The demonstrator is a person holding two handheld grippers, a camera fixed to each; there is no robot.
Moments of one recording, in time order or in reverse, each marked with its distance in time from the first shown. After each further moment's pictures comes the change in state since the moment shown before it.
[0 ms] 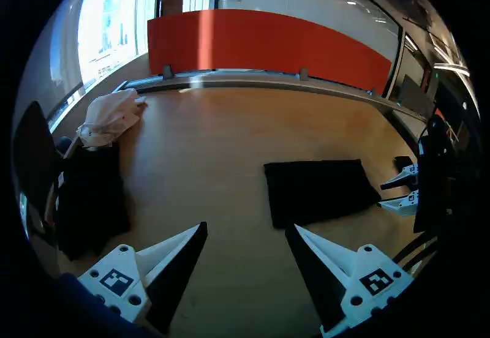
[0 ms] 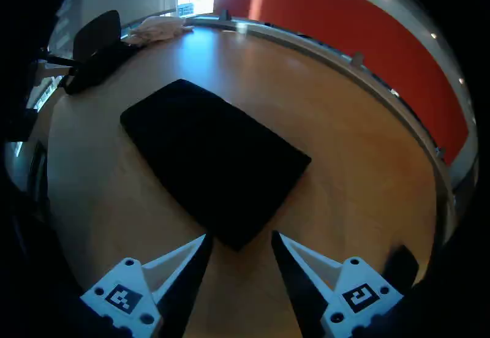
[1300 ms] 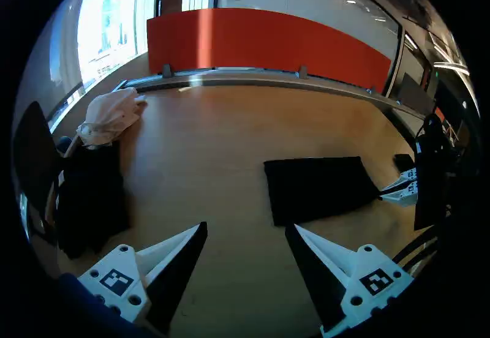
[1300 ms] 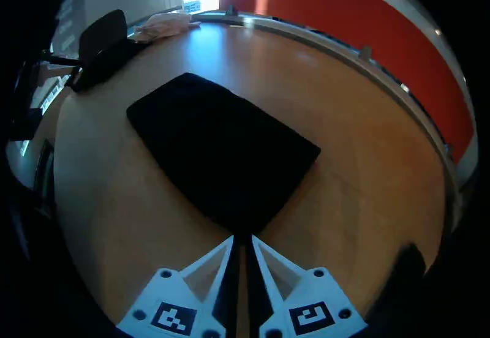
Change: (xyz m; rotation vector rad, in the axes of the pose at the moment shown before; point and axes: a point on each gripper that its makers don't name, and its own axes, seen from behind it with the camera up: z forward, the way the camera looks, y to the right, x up) left arm -0.004 0.001 0.000 0.000 -0.007 0.006; right arm -0.008 -0.003 0.005 0.061 -0.019 0.003
